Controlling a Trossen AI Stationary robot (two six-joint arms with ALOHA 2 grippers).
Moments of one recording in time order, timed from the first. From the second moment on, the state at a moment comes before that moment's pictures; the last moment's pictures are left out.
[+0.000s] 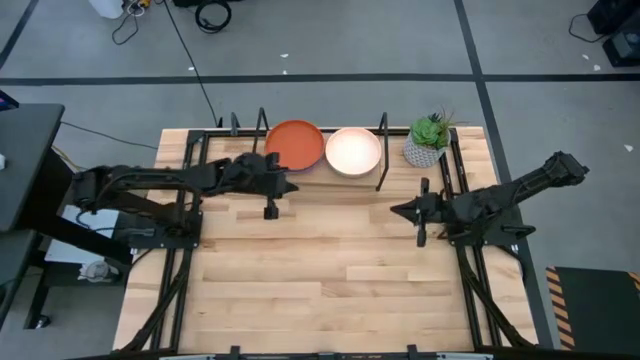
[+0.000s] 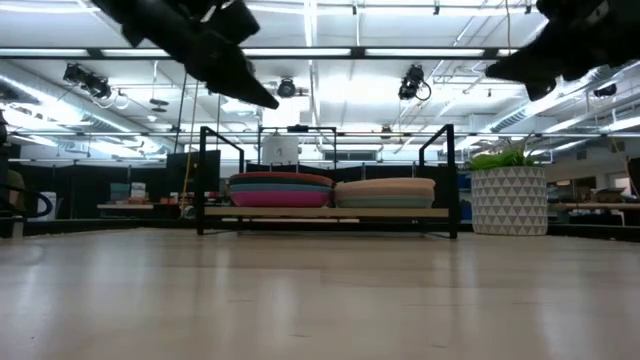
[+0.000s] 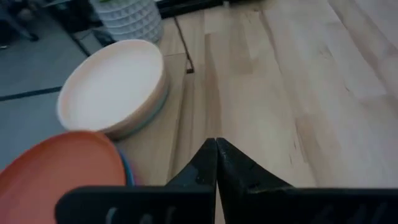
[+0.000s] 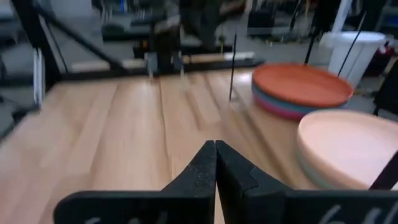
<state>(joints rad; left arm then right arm) 0.19 1.24 0.78 -0.07 0.00 0.31 0.37 0.53 0.28 0.01 0.55 0.13</state>
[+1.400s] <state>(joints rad) -0.01 0.23 0.15 0.00 -0.18 0.07 0.33 0.13 0.14 -0.05 0.56 0.16</state>
